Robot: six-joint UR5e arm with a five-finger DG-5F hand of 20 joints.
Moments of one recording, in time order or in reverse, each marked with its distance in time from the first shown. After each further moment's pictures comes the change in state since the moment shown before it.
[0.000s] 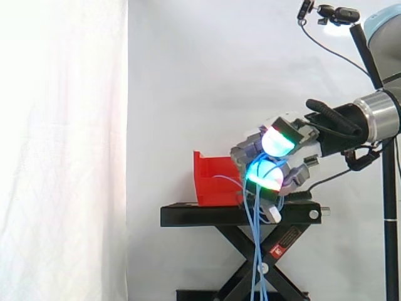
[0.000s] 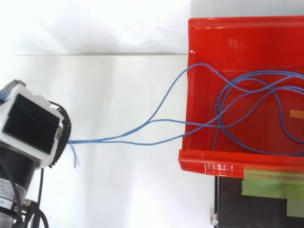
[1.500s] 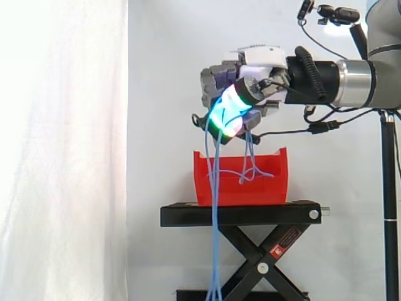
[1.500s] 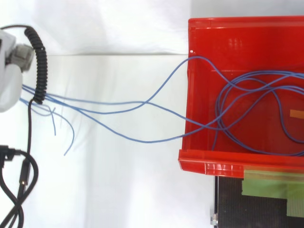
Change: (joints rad) arm -0.007 0.000 0.088 0.265 -0.054 -0.494
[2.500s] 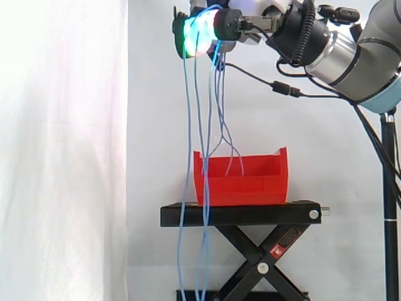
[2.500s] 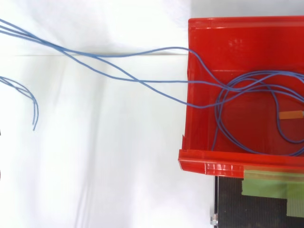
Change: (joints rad) arm -0.016 -0.001 0.000 0.438 -0.235 -0.367
